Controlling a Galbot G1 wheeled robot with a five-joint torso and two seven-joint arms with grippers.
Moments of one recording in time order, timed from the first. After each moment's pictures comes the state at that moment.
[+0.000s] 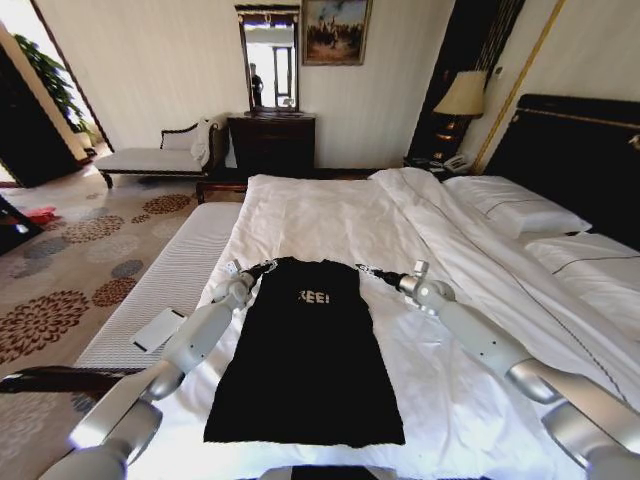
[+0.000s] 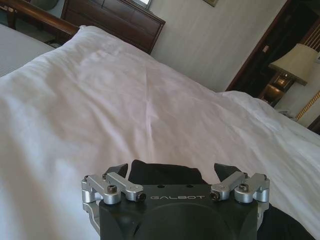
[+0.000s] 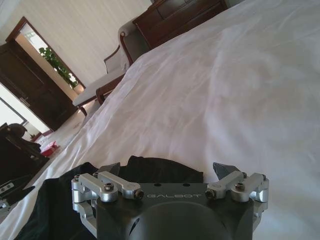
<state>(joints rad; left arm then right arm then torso) 0.42 -1.15 0.10 -1.07 -1.16 0.20 -0.07 -0.30 0.88 -0.29 0.98 1.39 -0.34 -0.31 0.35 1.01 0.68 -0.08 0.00</state>
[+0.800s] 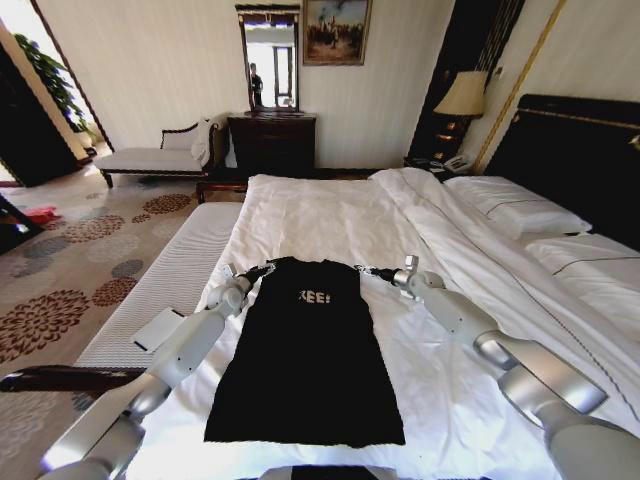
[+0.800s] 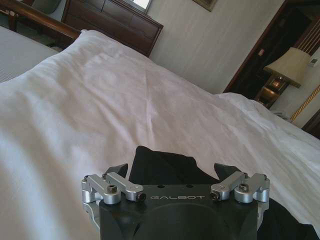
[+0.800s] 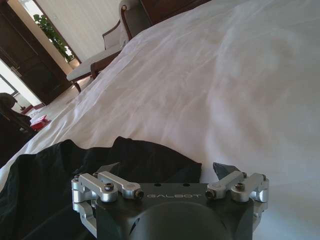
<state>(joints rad) 0.55 -1.07 0.05 -1.27 -1.18 0.19 -0.12 -0.22 1.05 -0.33 0.71 1.20 -0.33 -0.43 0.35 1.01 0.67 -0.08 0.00</state>
